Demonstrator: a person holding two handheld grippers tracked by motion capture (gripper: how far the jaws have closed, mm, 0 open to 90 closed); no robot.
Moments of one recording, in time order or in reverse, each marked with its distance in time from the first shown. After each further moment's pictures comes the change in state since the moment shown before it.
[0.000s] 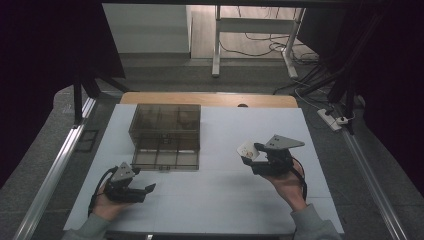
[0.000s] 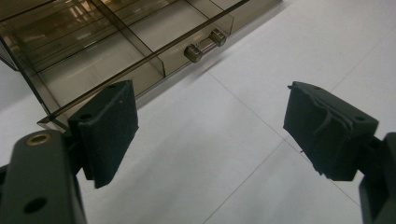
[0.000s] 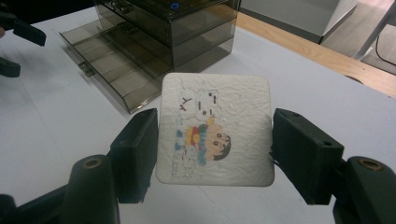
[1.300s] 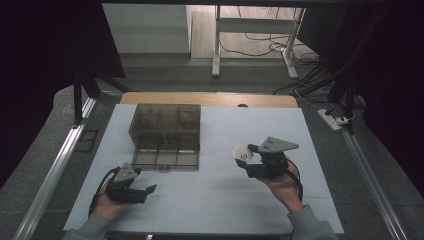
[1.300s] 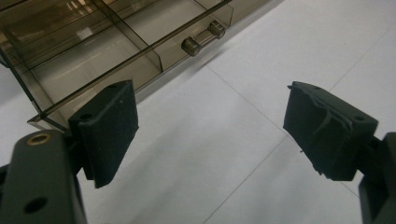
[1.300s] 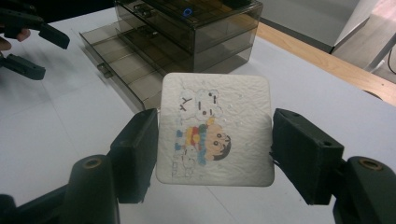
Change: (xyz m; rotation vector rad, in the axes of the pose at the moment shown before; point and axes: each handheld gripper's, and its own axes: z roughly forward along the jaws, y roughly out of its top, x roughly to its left) left arm -0.001 0.000 0.005 0.027 0.004 0.017; right arm 0.016 0.005 0.004 -0.012 0.034 -0.048
